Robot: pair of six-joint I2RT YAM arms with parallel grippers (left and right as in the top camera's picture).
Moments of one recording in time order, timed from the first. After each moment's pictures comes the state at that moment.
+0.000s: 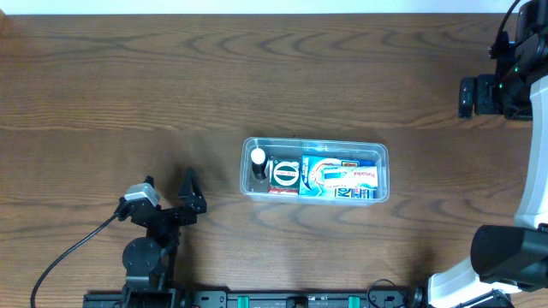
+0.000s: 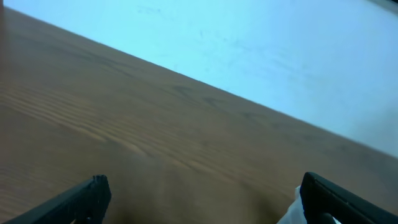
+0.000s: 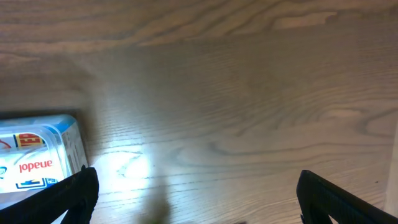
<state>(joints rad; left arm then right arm) -0.05 0.01 0.03 -0.13 -0.05 -0.37 -0.19 1.76 1.98 -1.56 0.16 -0.05</state>
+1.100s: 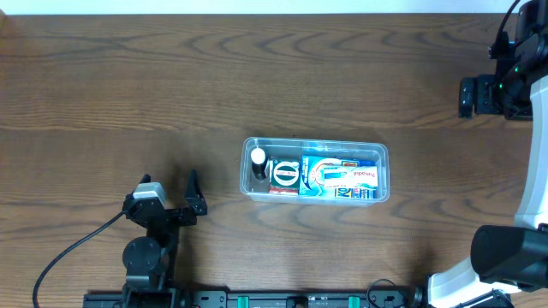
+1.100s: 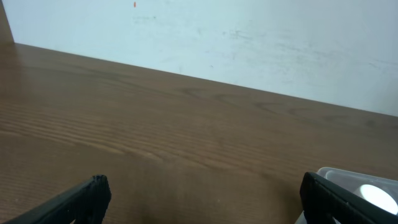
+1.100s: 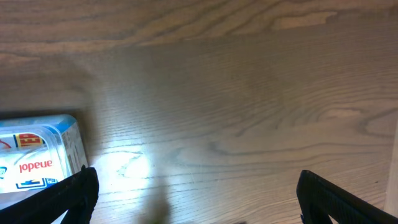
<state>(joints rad) -0.05 0.02 0.03 -0.13 -0.05 -0.21 -0.19 1.76 1.98 -1.56 0.16 -0.05</state>
